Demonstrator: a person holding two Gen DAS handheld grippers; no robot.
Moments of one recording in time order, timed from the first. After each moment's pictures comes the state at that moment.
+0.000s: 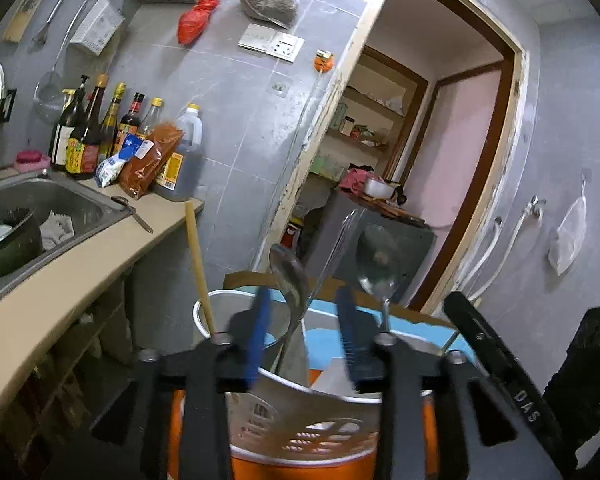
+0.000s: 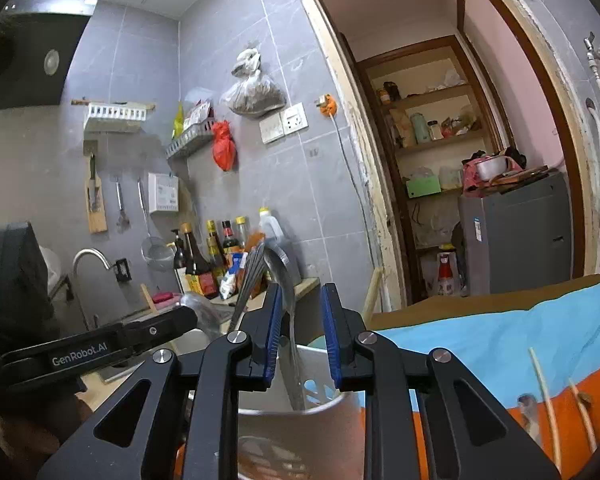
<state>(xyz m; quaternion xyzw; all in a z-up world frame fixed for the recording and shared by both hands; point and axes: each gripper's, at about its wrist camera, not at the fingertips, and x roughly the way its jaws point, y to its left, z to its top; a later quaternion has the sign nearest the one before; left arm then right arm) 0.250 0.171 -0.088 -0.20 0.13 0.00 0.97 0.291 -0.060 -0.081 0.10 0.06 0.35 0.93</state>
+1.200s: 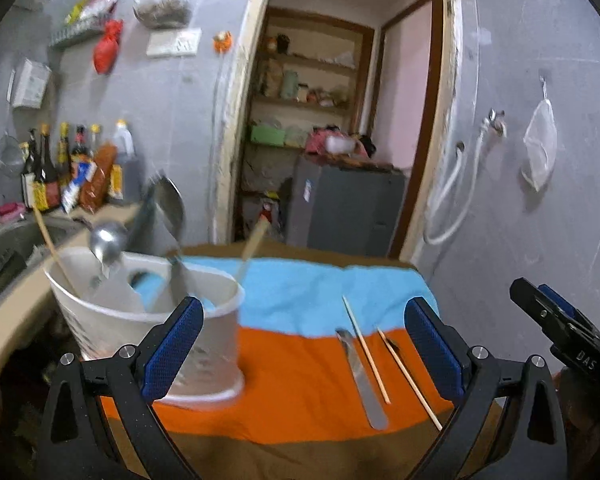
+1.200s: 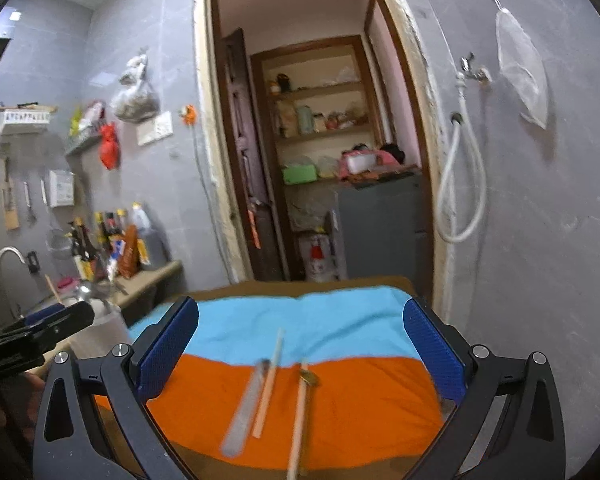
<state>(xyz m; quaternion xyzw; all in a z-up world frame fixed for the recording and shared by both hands) 0.255 -0.014 -0.076 -0.08 0.20 -0.02 0.98 0.274 -0.273 -0.066 0.06 0.14 0.16 0.98</state>
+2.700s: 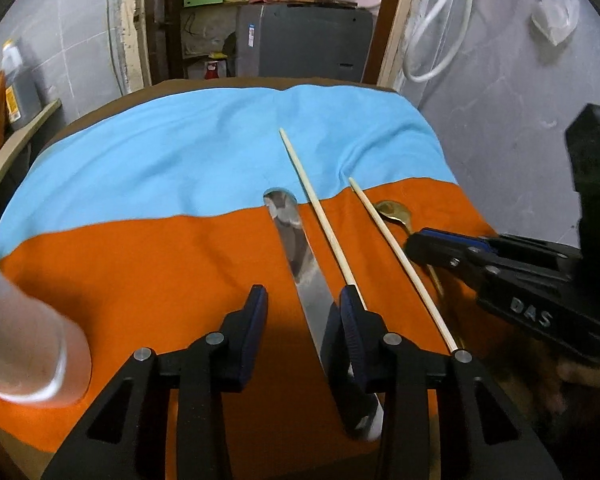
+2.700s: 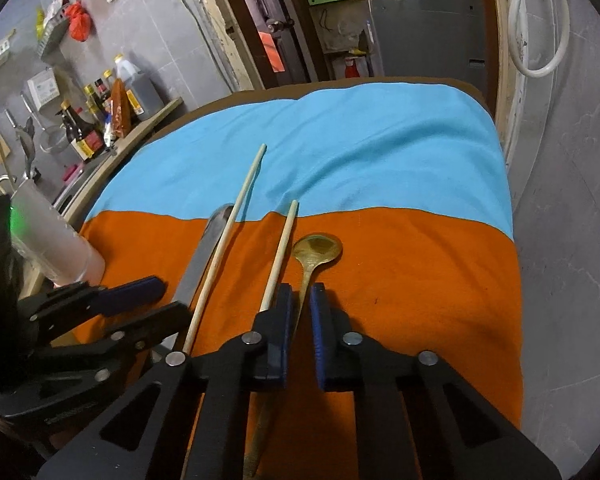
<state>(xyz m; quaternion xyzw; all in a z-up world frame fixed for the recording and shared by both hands) 0.385 -0.092 -0.195 -0.01 0.45 -0.10 0.89 0.399 -0.262 -0.173 0.03 0.44 0.26 0.86</state>
